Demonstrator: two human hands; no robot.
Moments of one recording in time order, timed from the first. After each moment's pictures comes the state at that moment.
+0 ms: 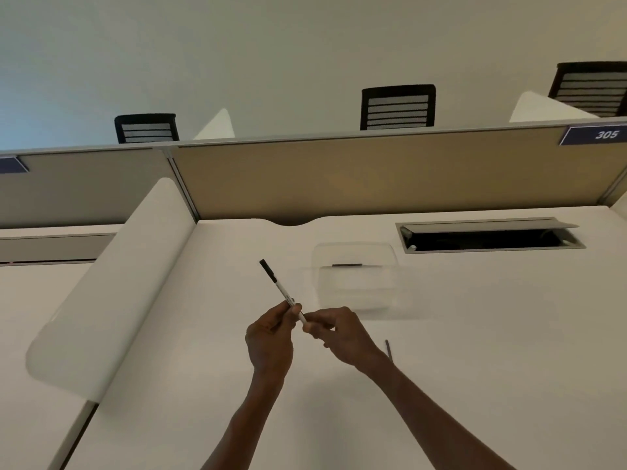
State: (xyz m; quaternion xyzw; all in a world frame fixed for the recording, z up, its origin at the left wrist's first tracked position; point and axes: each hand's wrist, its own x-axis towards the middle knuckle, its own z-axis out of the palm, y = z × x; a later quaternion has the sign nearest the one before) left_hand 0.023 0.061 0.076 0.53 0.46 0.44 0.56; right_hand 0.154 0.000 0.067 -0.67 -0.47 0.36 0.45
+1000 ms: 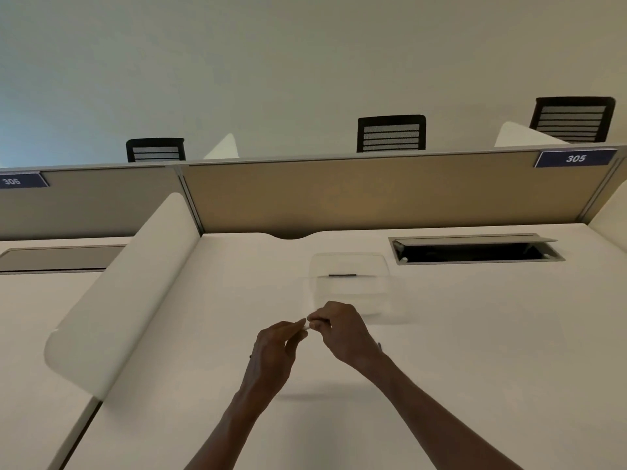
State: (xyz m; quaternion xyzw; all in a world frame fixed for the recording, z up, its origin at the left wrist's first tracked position) left_hand -0.006 0.045 0.075 0.86 0.29 0.34 0.23; right_hand 0.149 -0.018 0.090 -0.72 -0.56 0.13 0.38
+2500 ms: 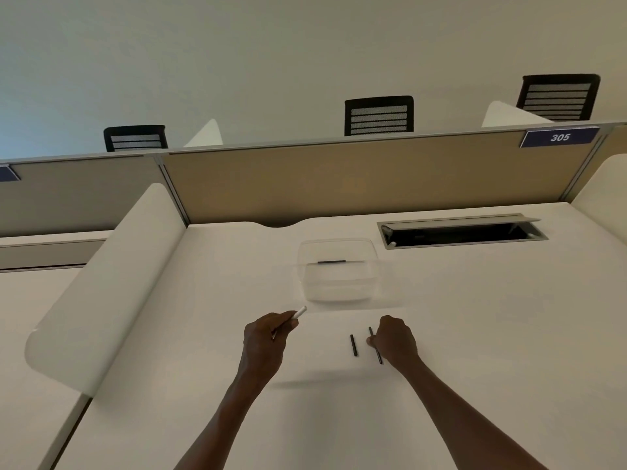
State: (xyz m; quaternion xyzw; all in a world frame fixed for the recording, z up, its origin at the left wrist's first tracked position) left_hand 0.002 0.052 0.047 0.77 0.36 0.36 0.38; right_hand 0.230 -0.070 0.006 -0.92 -0.30 0.19 0.15
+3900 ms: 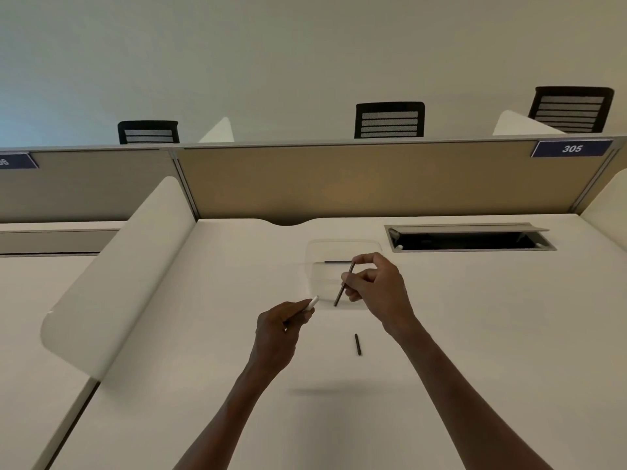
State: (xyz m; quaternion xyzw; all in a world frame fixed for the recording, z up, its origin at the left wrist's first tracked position) left_hand 0.005 0.037 0.072 0.73 0.32 0.37 0.48; right_hand 0.185 -0.053 0.148 -0.69 -0.33 0.24 0.59
